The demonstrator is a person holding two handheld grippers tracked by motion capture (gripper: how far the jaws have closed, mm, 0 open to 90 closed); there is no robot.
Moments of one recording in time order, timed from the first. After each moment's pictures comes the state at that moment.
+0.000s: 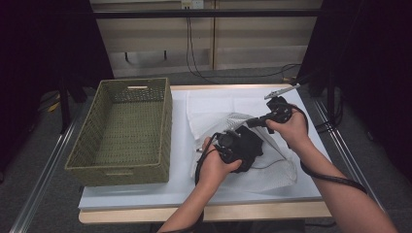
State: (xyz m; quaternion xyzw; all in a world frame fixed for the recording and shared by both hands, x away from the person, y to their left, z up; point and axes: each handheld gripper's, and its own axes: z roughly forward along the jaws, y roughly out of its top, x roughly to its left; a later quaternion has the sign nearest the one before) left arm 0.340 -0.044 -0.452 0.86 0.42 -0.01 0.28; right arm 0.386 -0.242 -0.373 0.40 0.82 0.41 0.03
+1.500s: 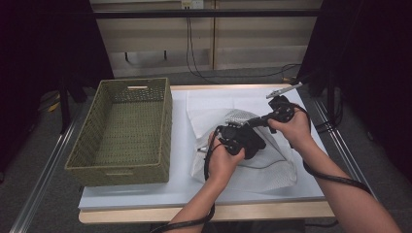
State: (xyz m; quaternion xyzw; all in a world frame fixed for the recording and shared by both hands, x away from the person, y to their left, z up) left arm 0.350 -0.058 -0.433 0.82 0.46 0.01 0.35; right arm 0.383 -0.245 -0.367 0.40 0.82 0.40 0.03
